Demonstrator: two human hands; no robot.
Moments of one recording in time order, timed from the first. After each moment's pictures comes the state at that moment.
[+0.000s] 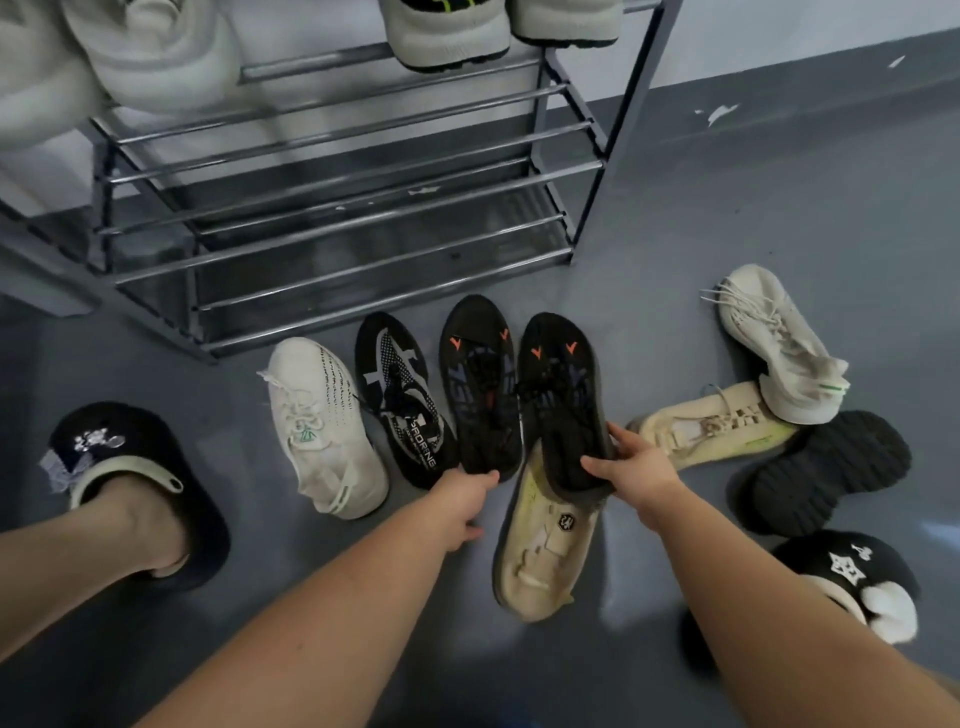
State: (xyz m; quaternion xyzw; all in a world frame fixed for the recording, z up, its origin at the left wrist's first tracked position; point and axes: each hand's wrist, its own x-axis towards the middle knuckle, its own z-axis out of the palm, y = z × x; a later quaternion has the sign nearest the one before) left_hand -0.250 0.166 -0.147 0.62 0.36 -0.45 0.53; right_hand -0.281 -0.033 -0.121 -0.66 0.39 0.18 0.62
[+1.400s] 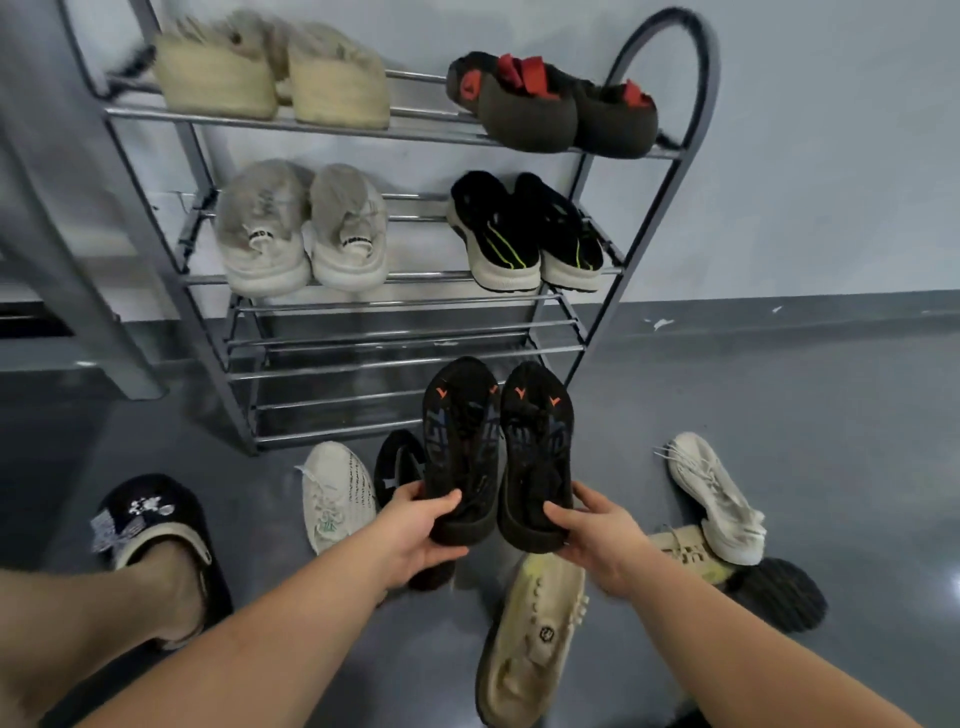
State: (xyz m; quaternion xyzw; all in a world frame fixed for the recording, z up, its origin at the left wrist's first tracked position) left_hand -0.234 0.234 0.002 0.51 0.26 -0.33 0.75; right_hand -0.268 0.028 0.012 -0.55 0.32 0.15 0.76
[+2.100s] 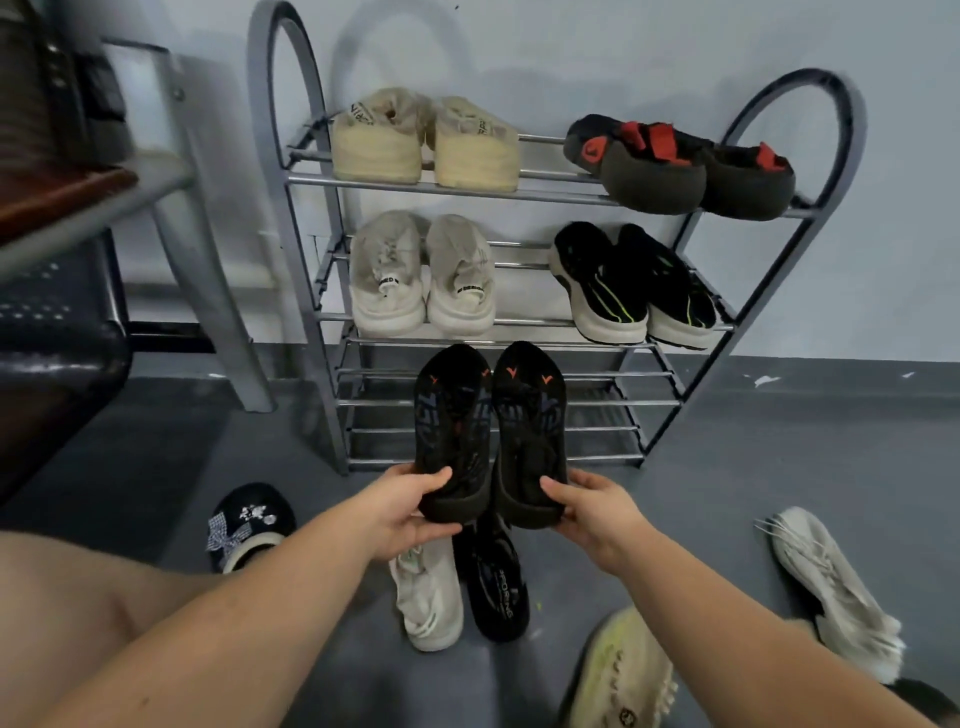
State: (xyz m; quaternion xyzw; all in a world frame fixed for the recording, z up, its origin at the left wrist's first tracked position) left_hand -0.190 0.332 0.042 0.51 0.29 -0.26 0.77; right_hand -0.192 0.121 0.044 -0.59 0.26 0.18 0.74
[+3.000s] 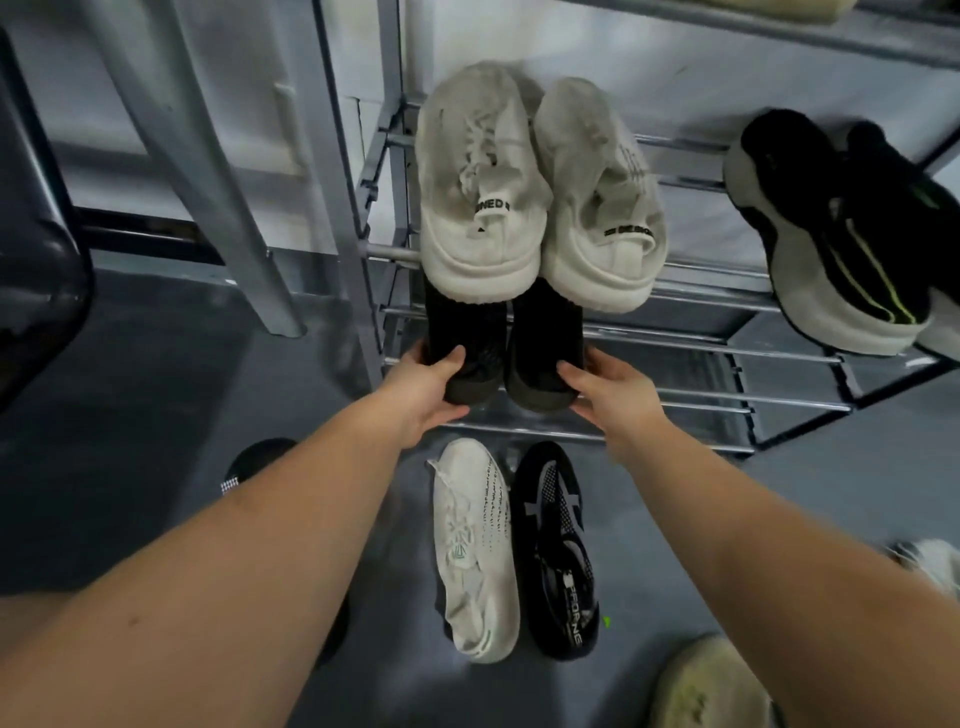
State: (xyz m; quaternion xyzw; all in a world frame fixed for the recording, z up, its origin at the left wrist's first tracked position) left_hand -0.046 0.404 -0.010 0.54 0.31 -0.16 0.76; right_hand -0.026 0.211 -0.005 -0.69 0.19 0.16 0.68
